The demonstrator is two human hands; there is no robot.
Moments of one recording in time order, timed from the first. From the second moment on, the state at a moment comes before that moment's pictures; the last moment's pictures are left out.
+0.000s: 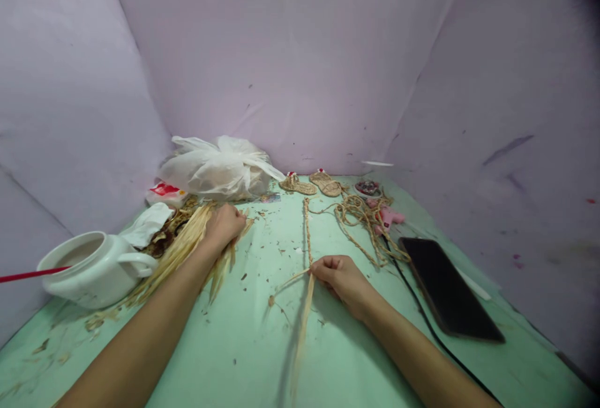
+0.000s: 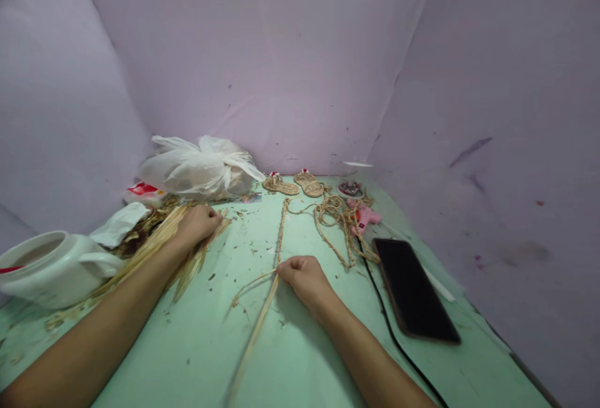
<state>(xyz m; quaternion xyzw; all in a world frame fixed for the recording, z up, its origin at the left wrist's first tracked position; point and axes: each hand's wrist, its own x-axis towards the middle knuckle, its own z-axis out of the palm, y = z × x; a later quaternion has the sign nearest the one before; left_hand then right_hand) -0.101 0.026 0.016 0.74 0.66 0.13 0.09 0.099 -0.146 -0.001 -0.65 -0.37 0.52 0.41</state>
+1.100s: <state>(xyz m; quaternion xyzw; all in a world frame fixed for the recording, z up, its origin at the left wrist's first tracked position) -0.034 -0.063 0.026 0.85 0.36 0.04 0.39 0.101 -0.144 -0.004 -0.62 -0.40 0.51 0.44</state>
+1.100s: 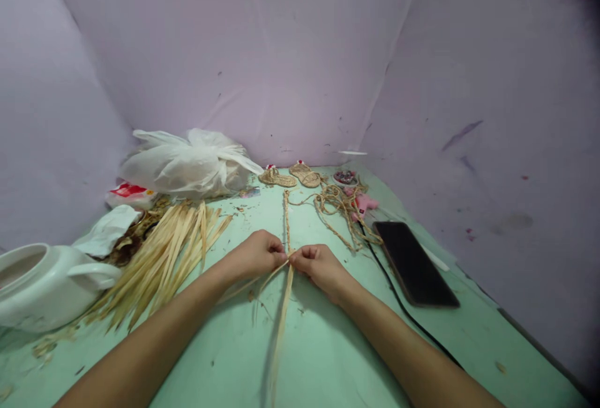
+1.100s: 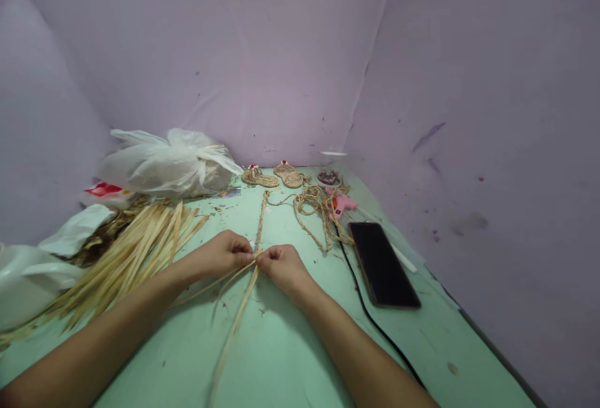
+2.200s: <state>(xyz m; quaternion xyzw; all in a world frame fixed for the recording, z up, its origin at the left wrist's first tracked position) -0.031 -0.072 0.032 0.75 0.41 -0.01 0.52 0.101 -0.146 -0.003 -0.63 -0.38 0.51 0.45</state>
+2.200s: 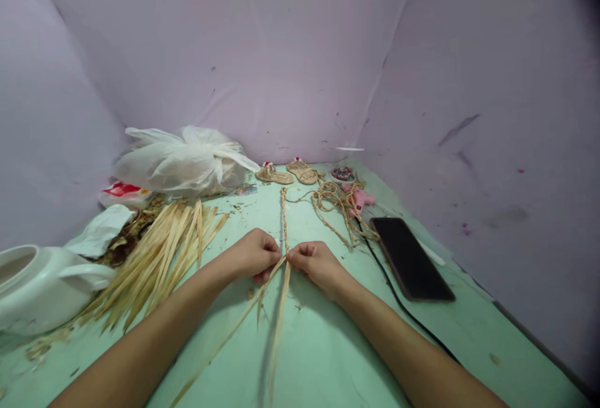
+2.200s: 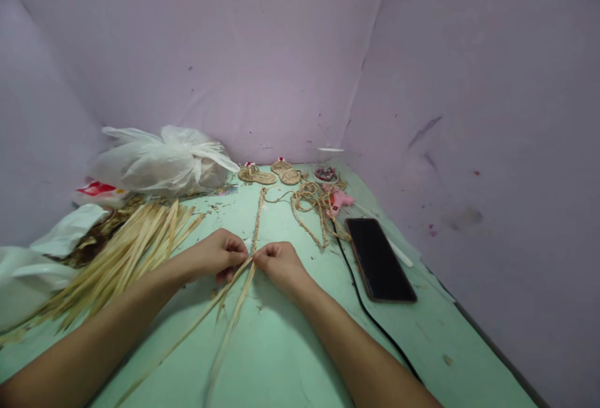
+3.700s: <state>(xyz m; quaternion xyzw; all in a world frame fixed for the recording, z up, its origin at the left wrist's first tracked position) -0.021 -0.080 0.016 0.58 0.44 0.05 0.69 0.101 -0.147 -0.002 -0.58 -0.29 0.57 0.51</state>
